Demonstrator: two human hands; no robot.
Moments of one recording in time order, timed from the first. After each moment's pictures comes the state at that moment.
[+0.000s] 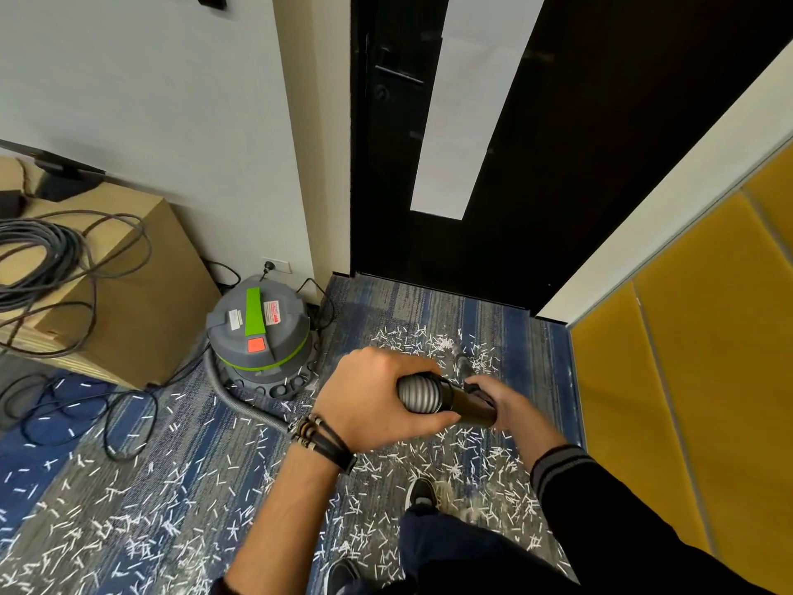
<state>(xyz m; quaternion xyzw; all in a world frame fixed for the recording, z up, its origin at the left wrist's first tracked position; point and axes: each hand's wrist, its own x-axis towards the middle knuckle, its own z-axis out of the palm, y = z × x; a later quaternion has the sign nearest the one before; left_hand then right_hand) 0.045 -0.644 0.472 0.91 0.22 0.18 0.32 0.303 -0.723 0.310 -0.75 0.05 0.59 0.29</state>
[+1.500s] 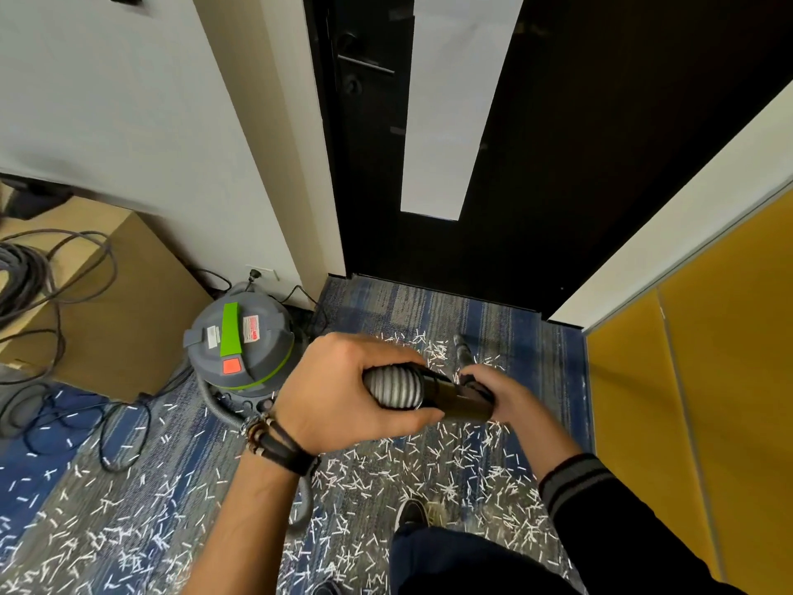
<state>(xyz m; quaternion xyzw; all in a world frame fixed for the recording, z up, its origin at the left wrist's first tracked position) 0.180 -0.582 0.498 0.89 0.22 0.19 0.35 0.448 -0.657 0.287 -0.69 0.01 0.64 0.32</state>
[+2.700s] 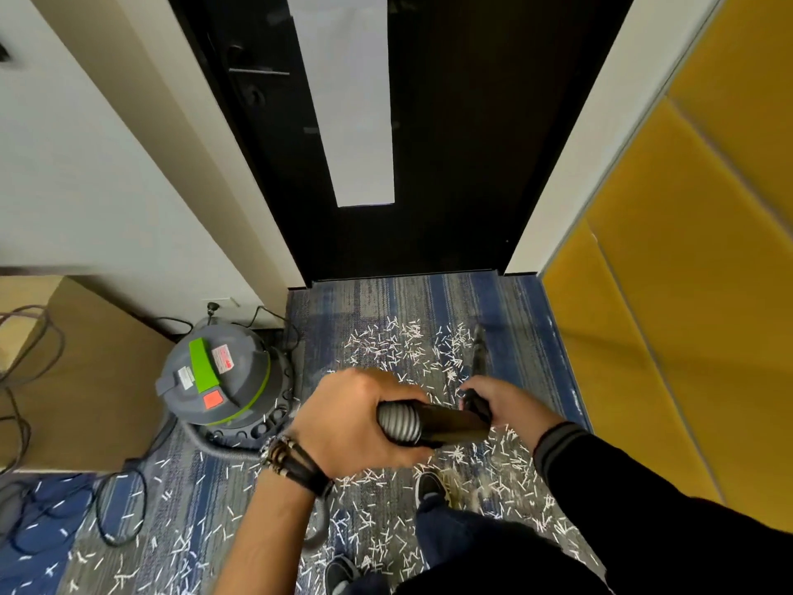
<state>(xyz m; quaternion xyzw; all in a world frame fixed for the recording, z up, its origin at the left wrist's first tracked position) 0.172 -0.639 0.480 0.94 0.09 0.03 0.31 0.412 -0.761 0.246 -0.69 0.20 0.60 0.36</state>
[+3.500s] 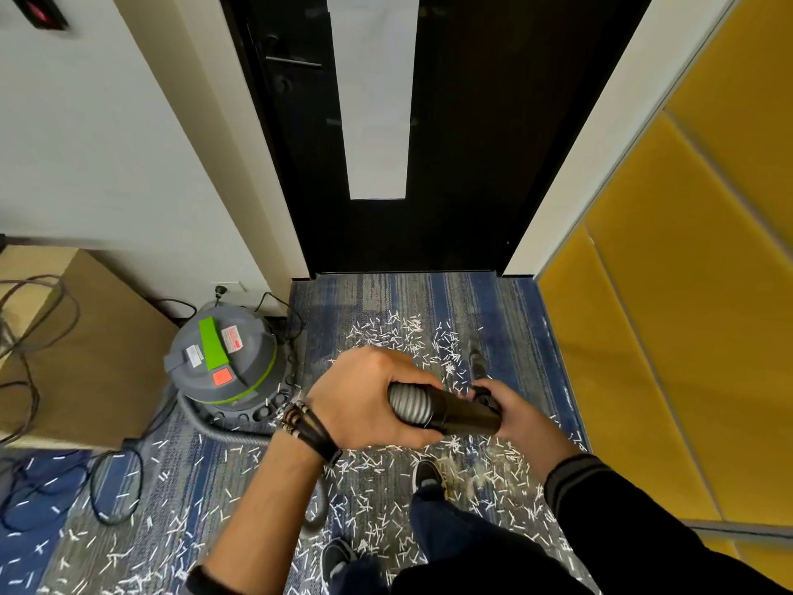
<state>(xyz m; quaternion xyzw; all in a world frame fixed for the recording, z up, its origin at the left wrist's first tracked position) 0.114 -0.639 0.479 0.94 0.05 0.04 0.34 0.333 -0.802 0.276 -0.57 0.26 0.55 0.55</state>
